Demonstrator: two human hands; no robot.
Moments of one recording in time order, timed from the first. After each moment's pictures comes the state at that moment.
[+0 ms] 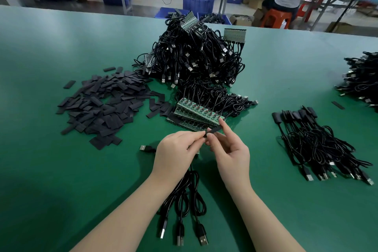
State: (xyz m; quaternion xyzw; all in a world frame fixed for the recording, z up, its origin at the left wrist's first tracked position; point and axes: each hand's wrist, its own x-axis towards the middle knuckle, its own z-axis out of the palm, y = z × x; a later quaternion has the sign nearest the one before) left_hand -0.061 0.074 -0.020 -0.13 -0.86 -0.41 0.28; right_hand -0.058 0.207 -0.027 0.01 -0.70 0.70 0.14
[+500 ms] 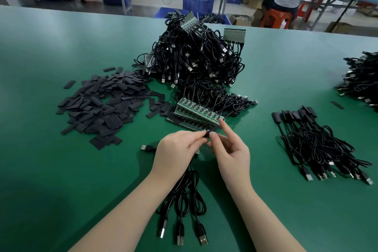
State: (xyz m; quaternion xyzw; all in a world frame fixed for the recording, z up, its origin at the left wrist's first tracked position) left_hand -0.062 0.071 -0.016 -0.14 -0.86 -0.42 0.25; right_hand -0.057 0.208 -0.027 0.00 -0.70 0.71 0.13
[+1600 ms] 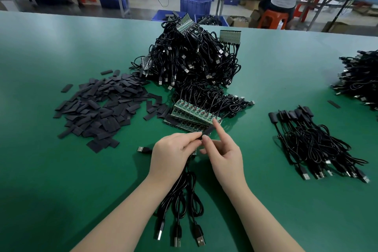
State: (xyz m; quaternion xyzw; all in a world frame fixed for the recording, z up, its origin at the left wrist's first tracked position) left_hand -0.062 0.072 -0.022 -0.11 -0.86 -0.43 0.25; right_hand -0.057 0.209 -0.027 0.00 -0.73 0.68 0.07
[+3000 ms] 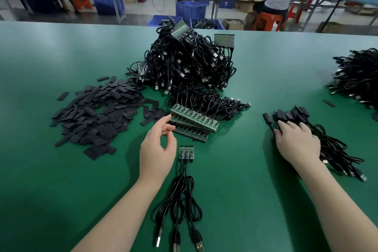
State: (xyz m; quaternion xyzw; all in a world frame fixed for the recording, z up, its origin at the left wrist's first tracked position) left_hand -0.079 0.053 -0.036 -0.01 -0.82 -0.52 0.24; right_hand -0.118 0.384 -0.015 -0.18 -0.98 -0.01 0.03
